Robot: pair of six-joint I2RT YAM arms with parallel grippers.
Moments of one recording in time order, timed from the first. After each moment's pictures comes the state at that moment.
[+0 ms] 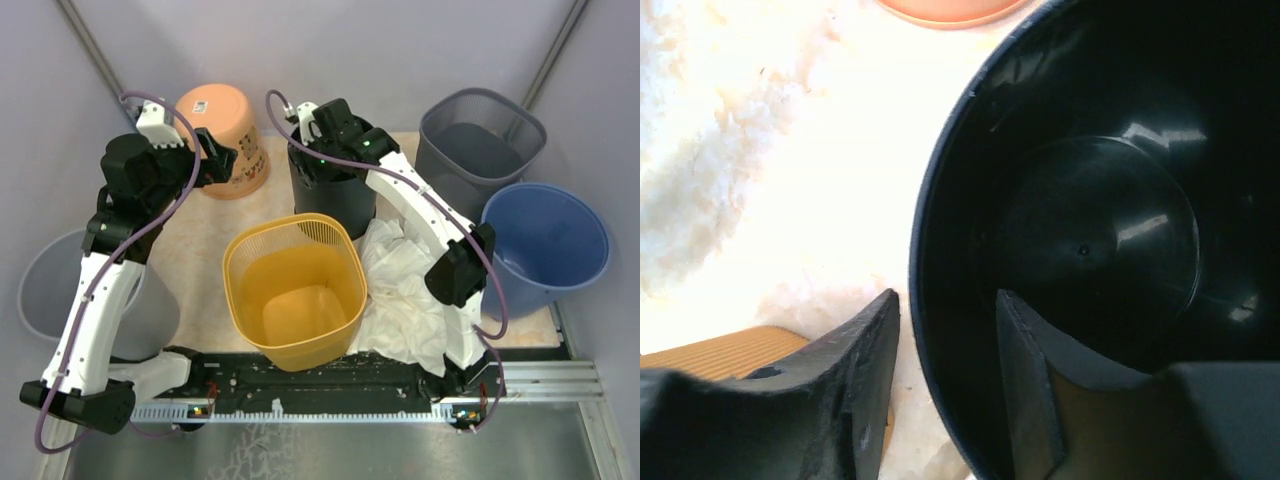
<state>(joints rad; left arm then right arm) -0.27 1.10 1.44 -0.48 0.01 -0.28 0.67 1.98 2.15 -0.86 -0.13 -0.03</state>
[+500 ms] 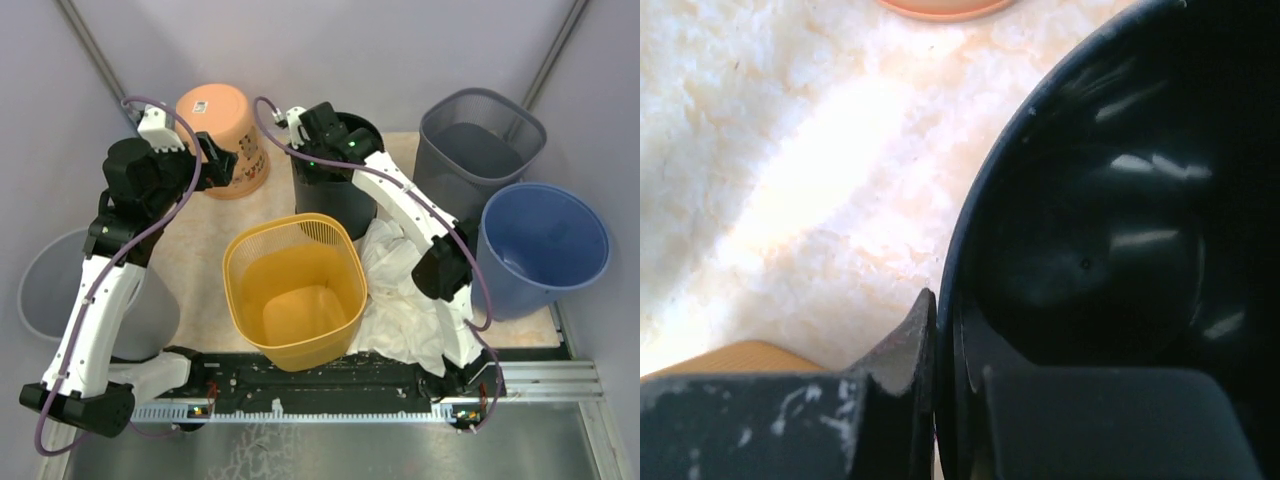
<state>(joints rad) -0.27 1.09 1.41 -0.47 0.01 -0.29 0.69 2.07 2.22 -0.90 -0.10 -0.02</state>
